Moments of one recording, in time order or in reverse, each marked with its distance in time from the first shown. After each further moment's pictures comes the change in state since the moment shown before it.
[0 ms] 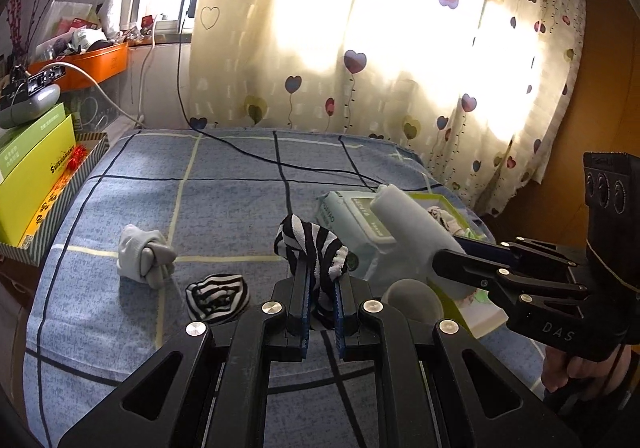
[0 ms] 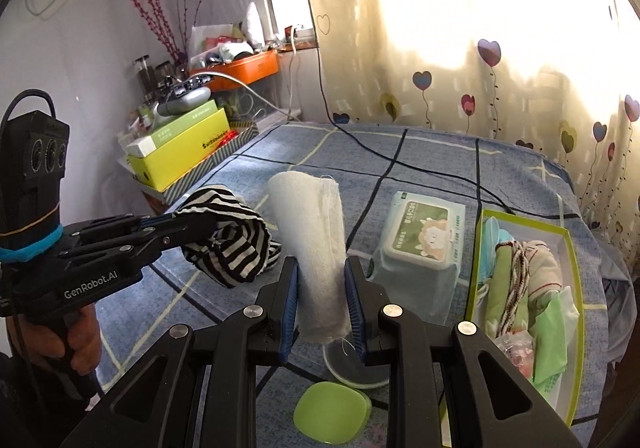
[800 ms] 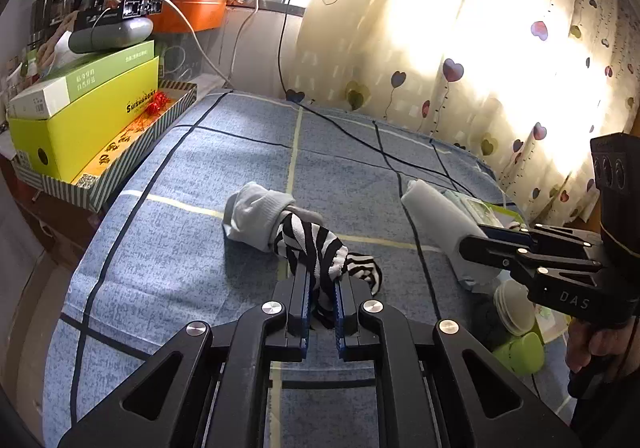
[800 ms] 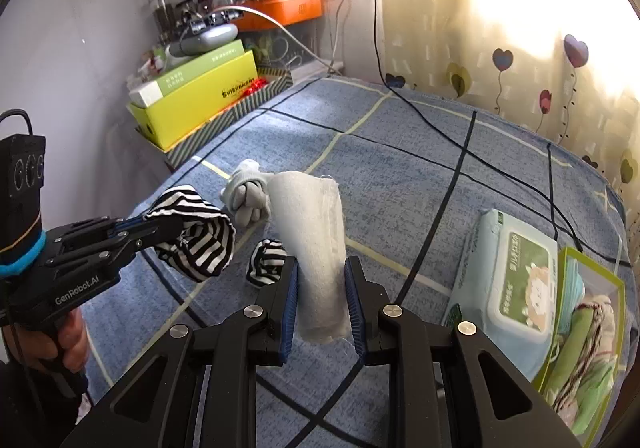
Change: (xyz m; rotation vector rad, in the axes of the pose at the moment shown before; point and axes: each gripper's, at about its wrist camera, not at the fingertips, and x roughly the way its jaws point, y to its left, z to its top) left arm -0.009 0.117 -0.025 -0.183 0.007 0.151; right arm 0.099 0.062 0.033 -0.120 0.184 0.063
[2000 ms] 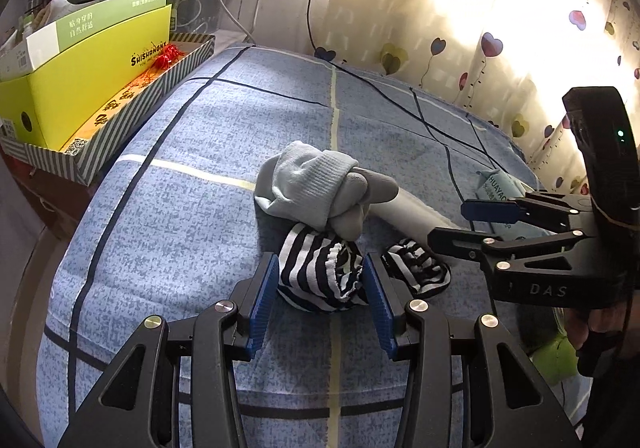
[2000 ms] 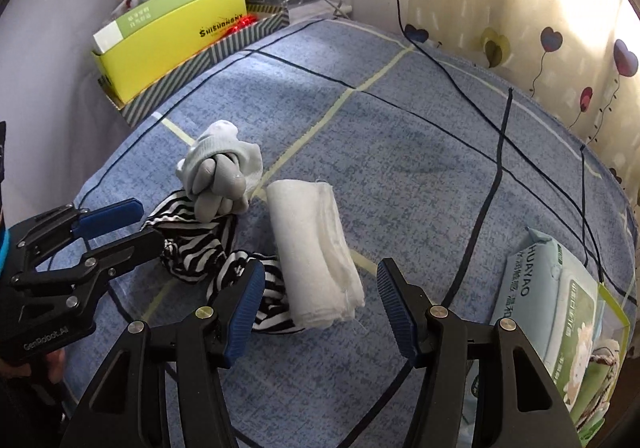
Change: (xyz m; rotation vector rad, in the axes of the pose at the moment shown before) left arm 0.059 0.046 -0.004 -0.051 0.139 0.037; right arm 0.118 0.009 0.035 -0.071 0.264 -0.061
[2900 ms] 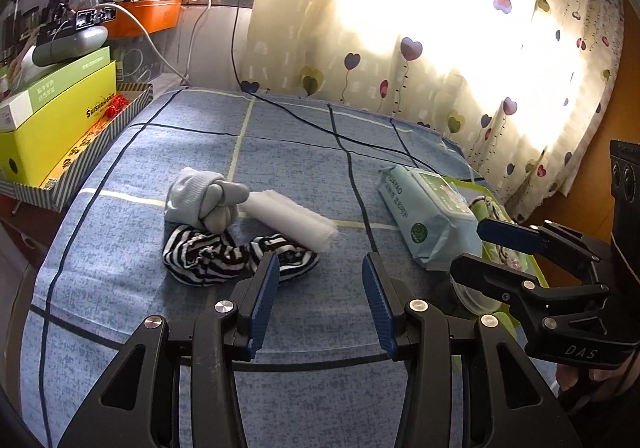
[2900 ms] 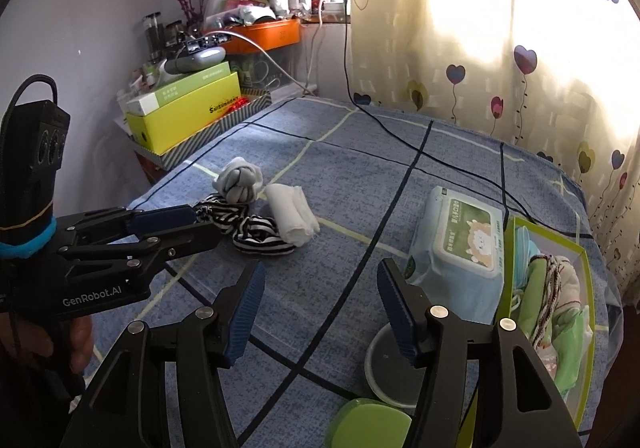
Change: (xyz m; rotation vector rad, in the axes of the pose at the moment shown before) left arm -0.055 -0.087 -0.024 0.113 -0.095 -0.099; right arm -0.131 -0.006 -0.112 0.072 -0.338 -0.032
